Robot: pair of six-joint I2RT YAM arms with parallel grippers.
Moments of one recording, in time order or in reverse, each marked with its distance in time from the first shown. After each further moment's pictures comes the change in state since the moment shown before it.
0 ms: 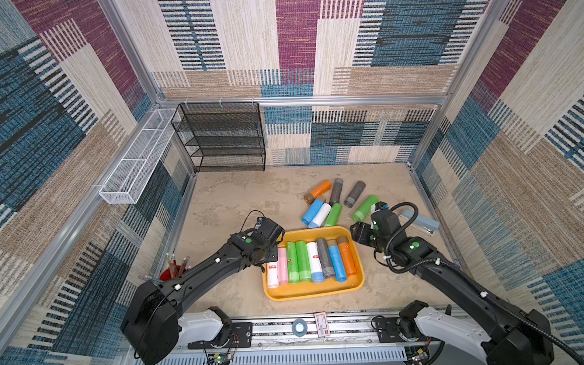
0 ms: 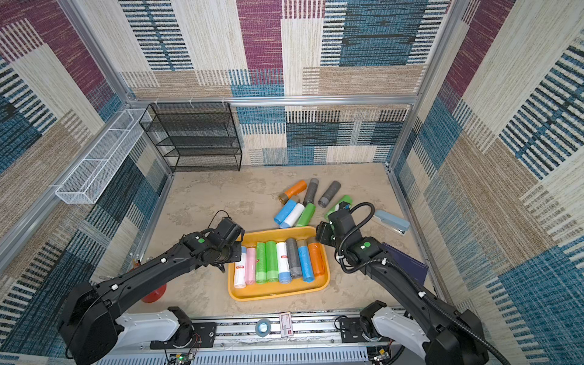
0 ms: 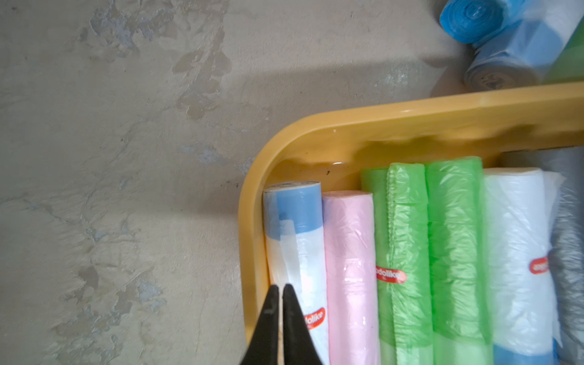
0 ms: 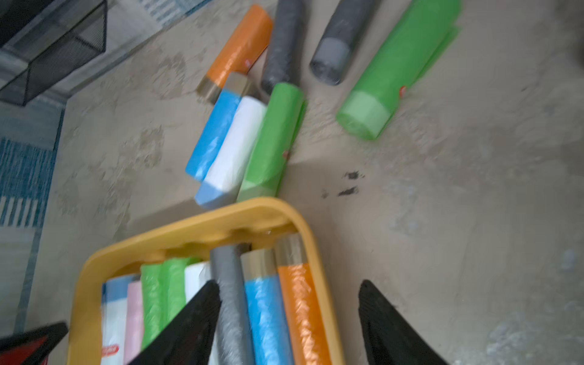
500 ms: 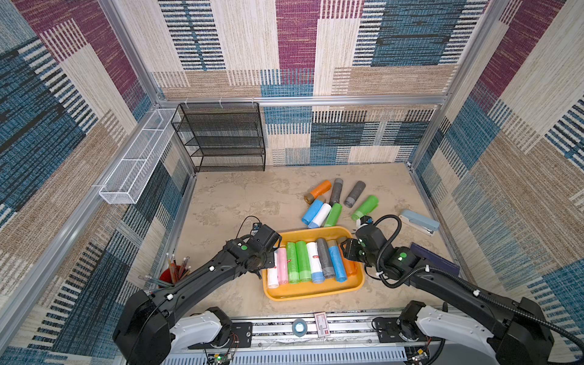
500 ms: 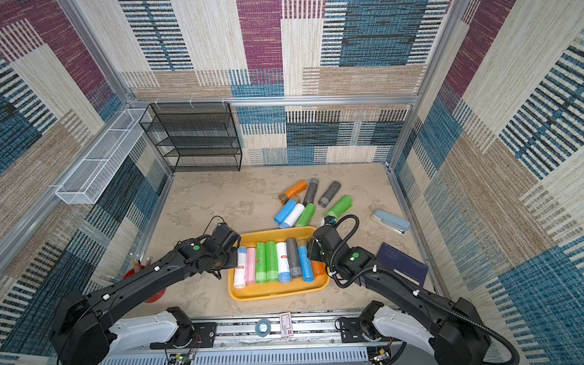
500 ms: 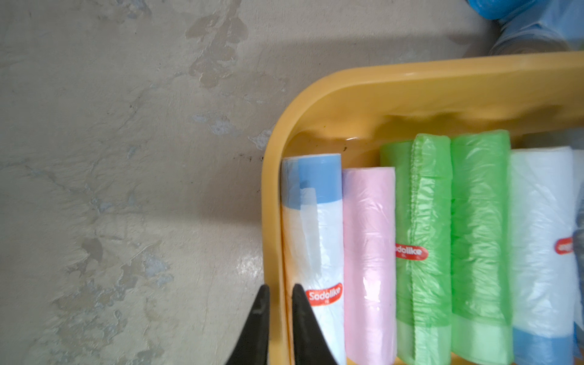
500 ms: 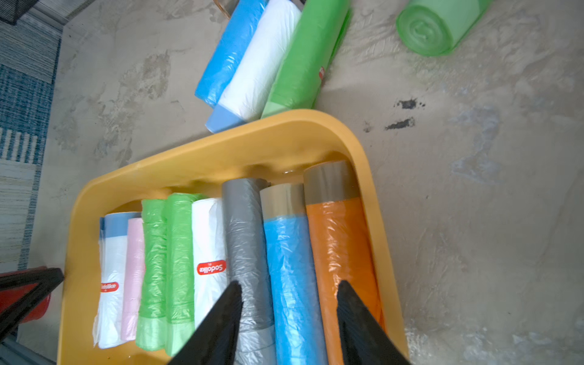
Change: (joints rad) left arm -0.013 -0.068 -0.075 -0.015 0.000 -0.051; right arm 0.288 -0.047 -0.114 0.024 0.039 0.113
